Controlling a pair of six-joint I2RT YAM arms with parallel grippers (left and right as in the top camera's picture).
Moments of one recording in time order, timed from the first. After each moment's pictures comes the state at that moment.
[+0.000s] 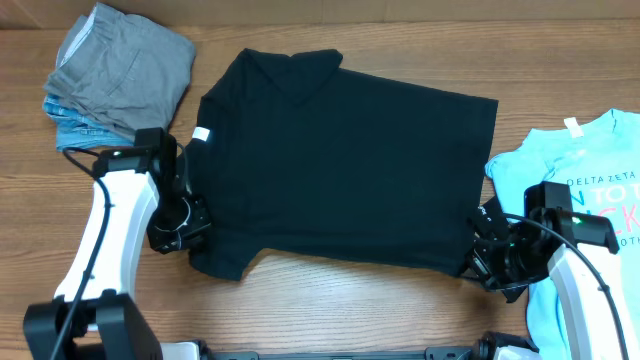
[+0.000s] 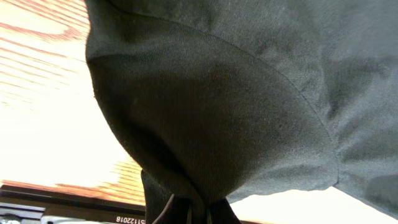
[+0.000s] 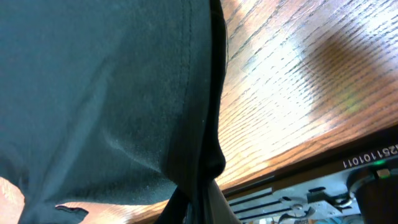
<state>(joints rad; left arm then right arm) 0.10 1.54 1.11 -1.29 0.12 -0.31 -0.19 1.16 0.80 -1.31 -0.39 0.67</state>
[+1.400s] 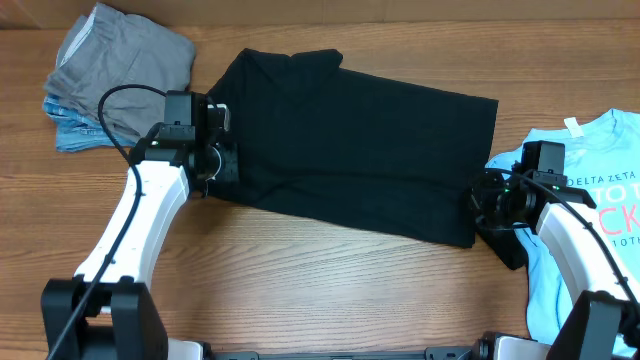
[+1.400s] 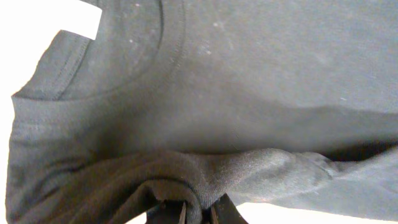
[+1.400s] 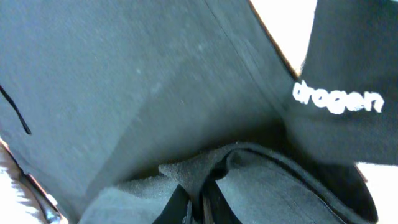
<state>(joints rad) -0.06 1.59 1.14 -0.70 0.12 -0.11 -0.19 1.46 0.80 -0.59 -0.40 0.83</state>
